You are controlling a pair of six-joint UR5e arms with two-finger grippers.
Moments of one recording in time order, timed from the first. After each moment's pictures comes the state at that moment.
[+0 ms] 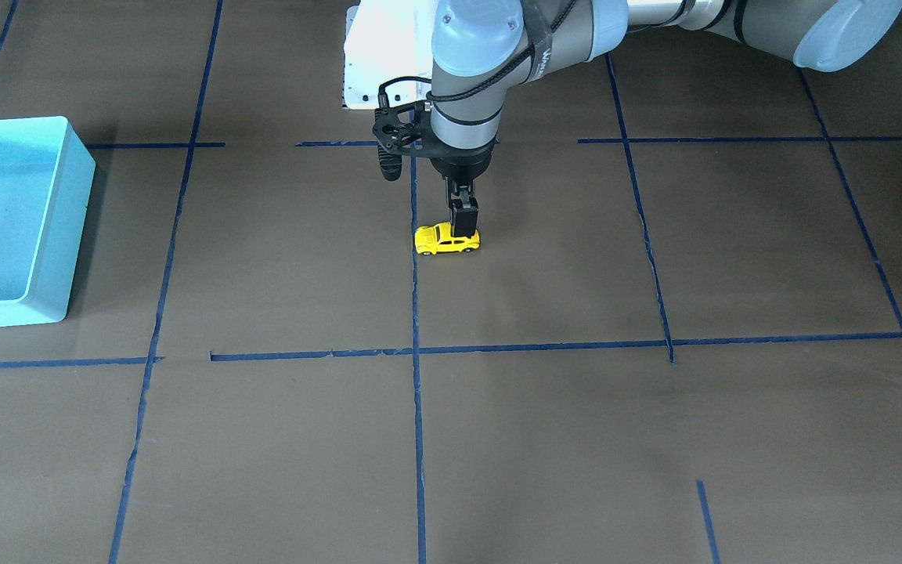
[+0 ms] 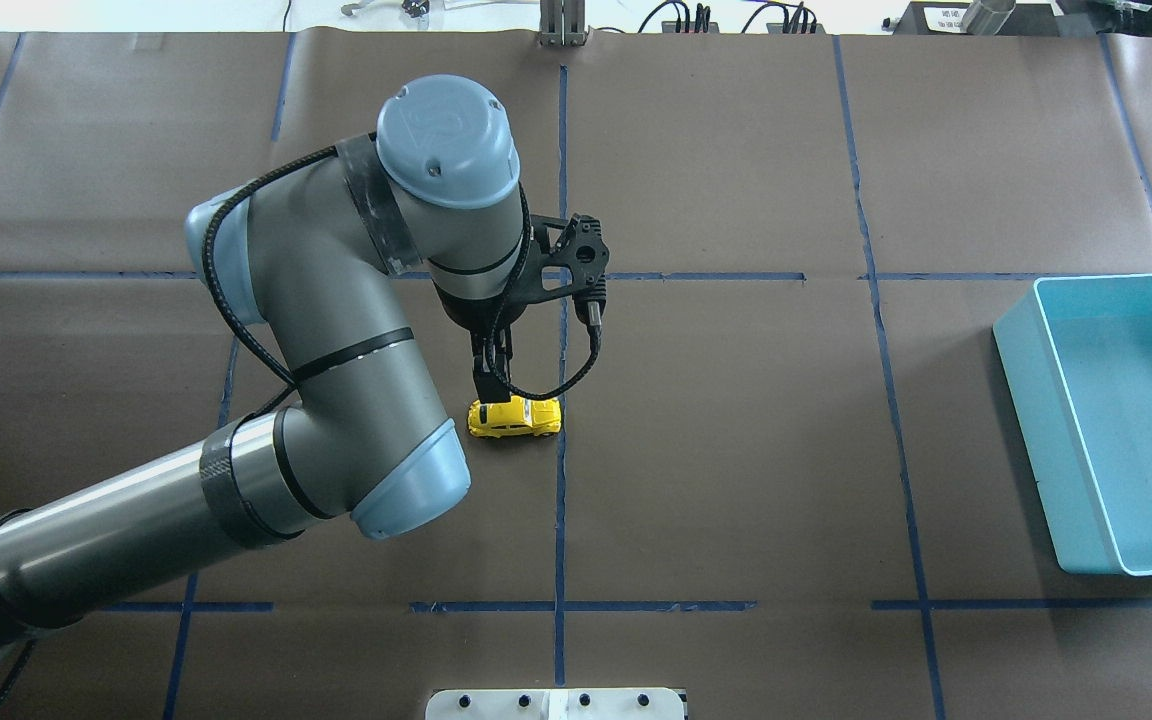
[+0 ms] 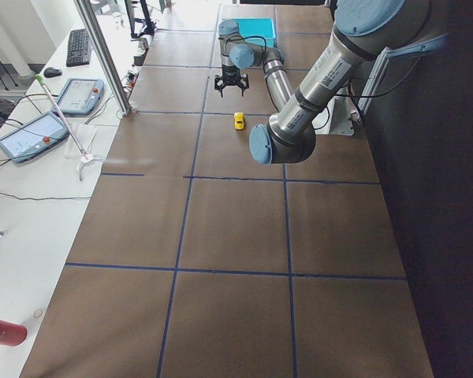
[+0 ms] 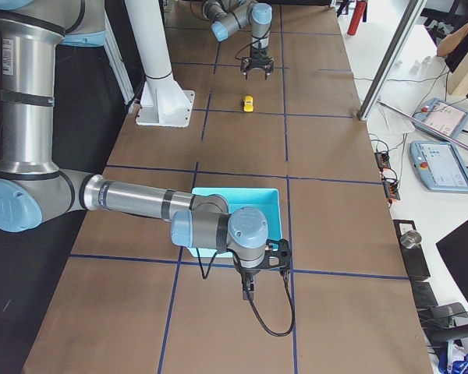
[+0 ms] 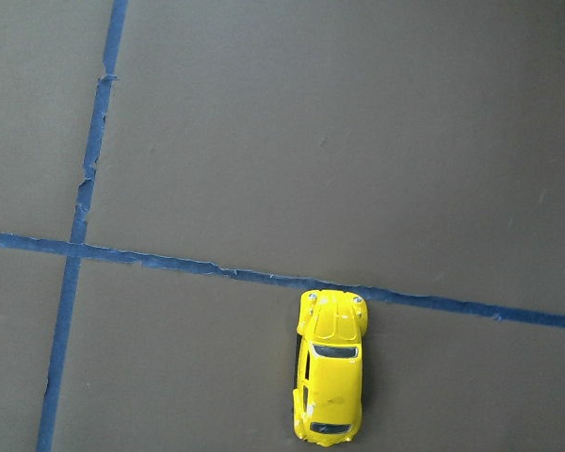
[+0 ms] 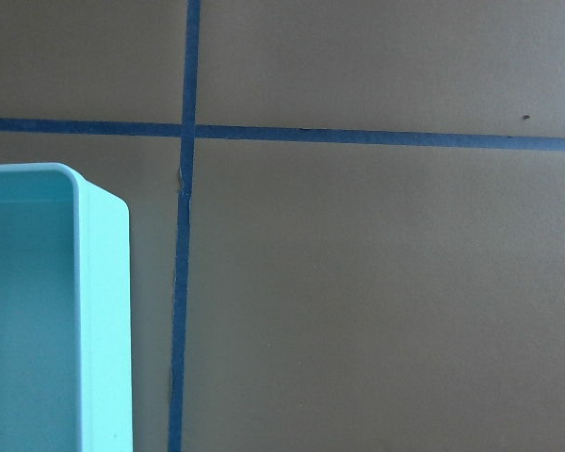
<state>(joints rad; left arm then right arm) -0.57 -2.43 -1.65 -1.33 -1.95 0.39 1.66 -1.69 1.60 -1.50 2.32 -0.10</state>
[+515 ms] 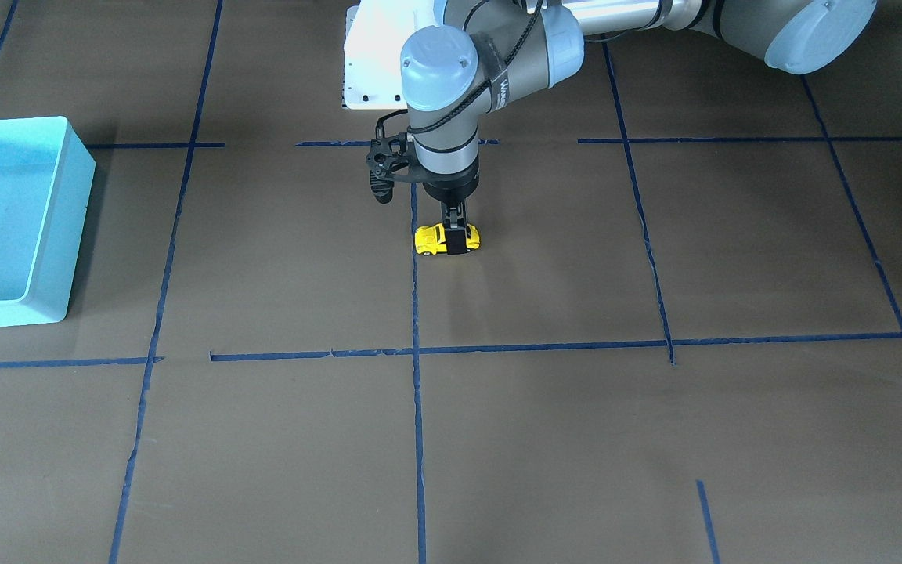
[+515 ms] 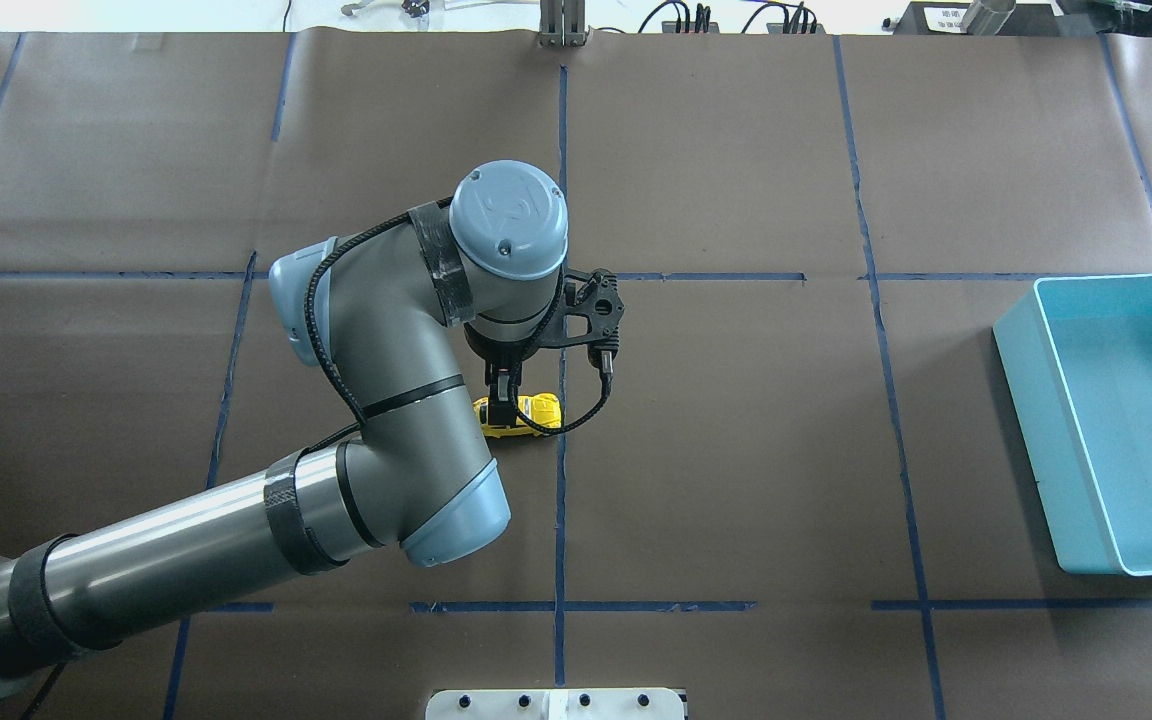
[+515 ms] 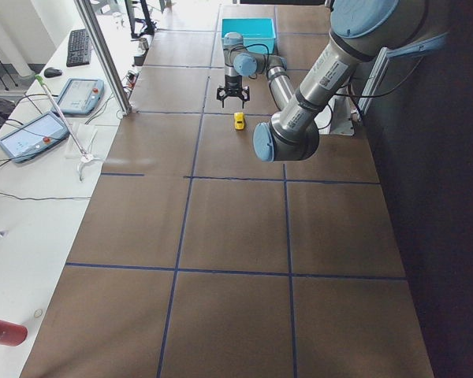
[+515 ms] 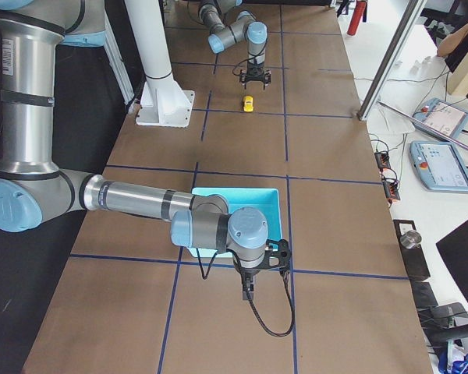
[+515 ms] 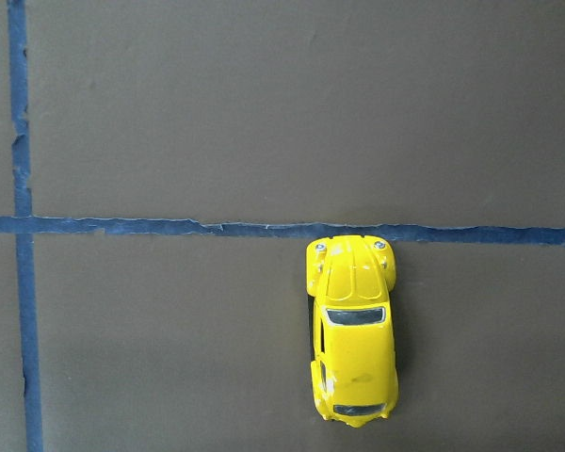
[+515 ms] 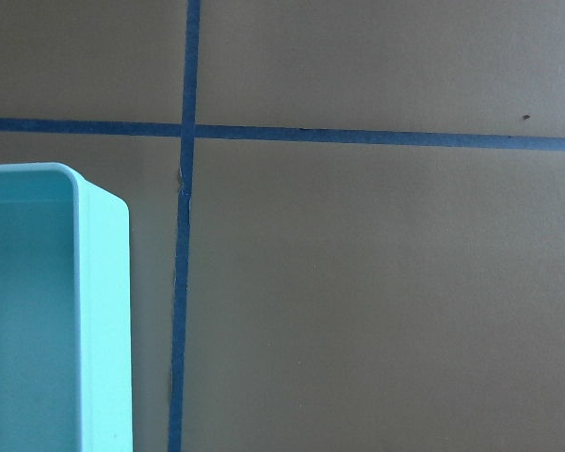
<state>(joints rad) -0.52 -2.46 -1.52 -1.38 -1.85 0.40 1.66 -1.69 1.60 -1.50 2.32 -0.10</state>
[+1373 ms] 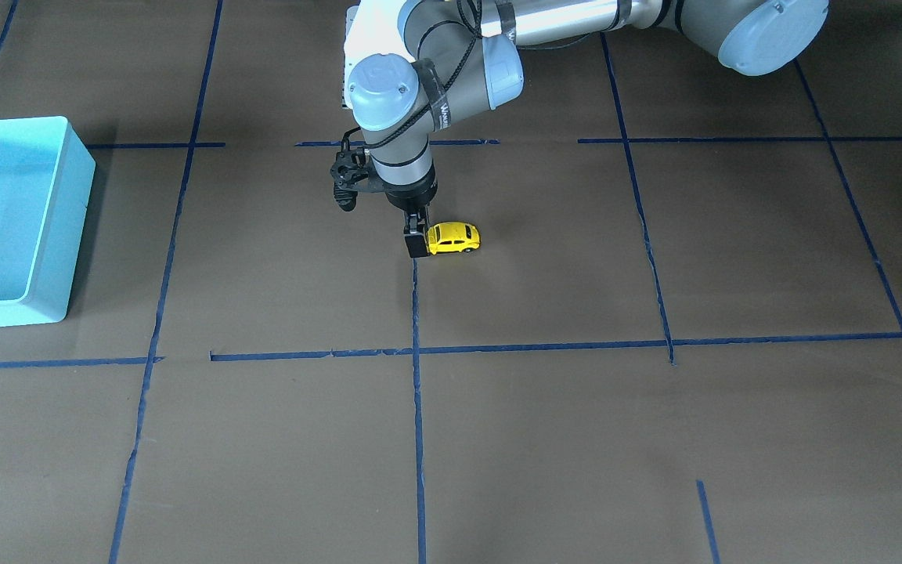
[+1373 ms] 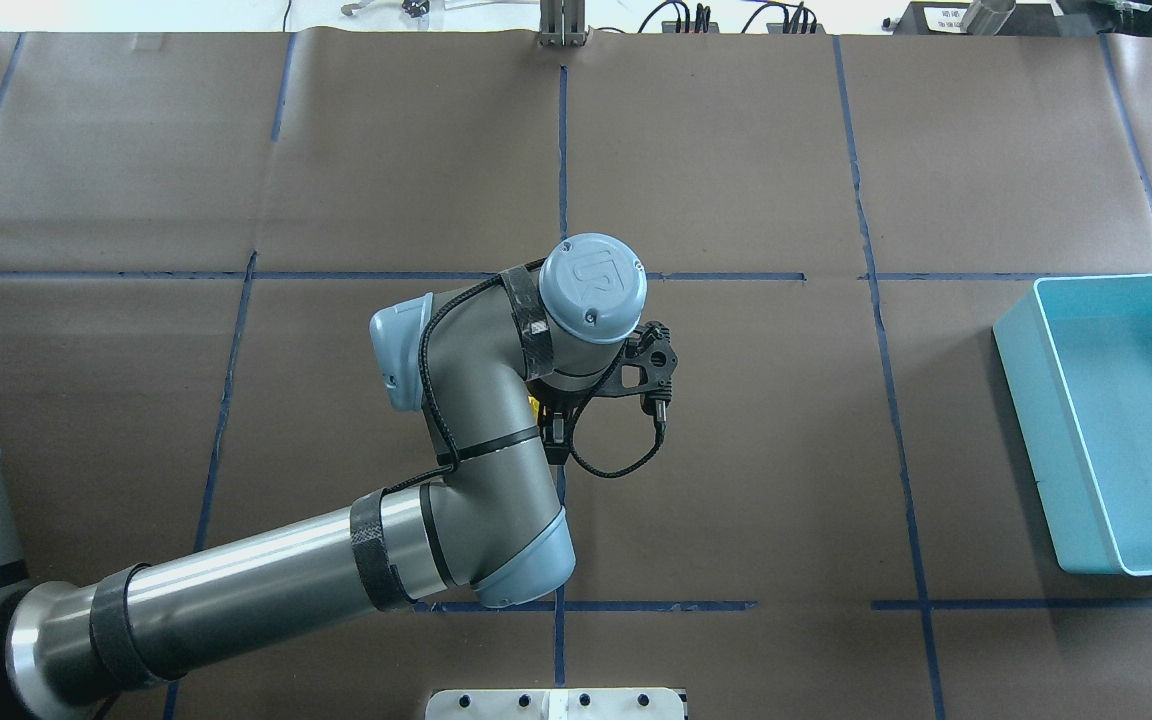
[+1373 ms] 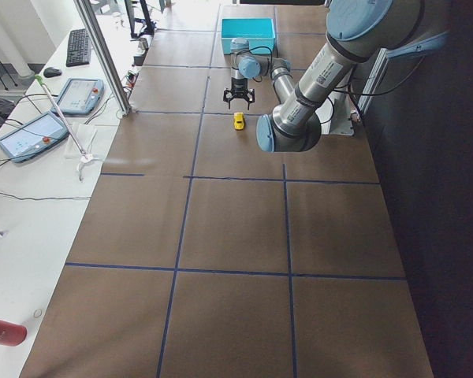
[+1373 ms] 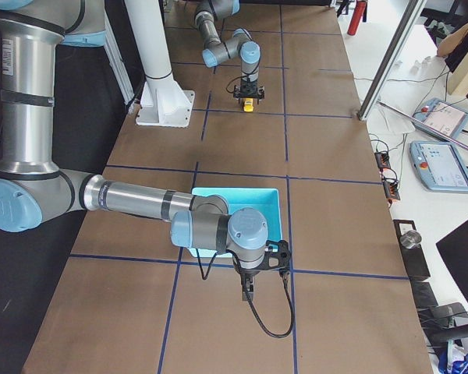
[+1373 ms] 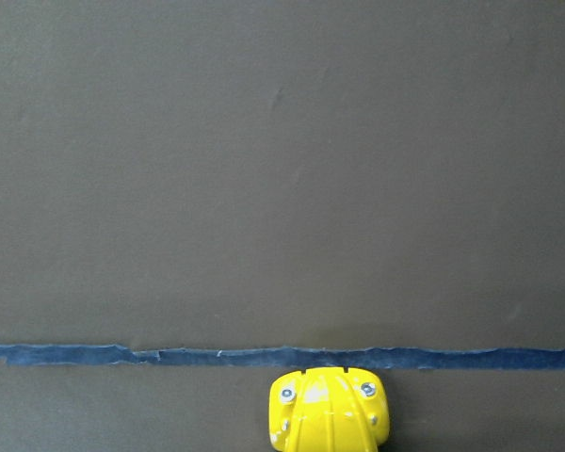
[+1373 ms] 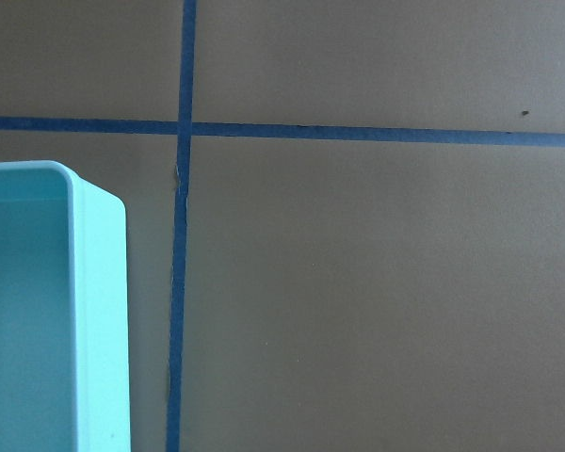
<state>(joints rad) -0.44 -2.53 -1.39 -1.42 -1.81 0.36 1.66 -1.69 1.60 -1.50 2.32 -0.10</state>
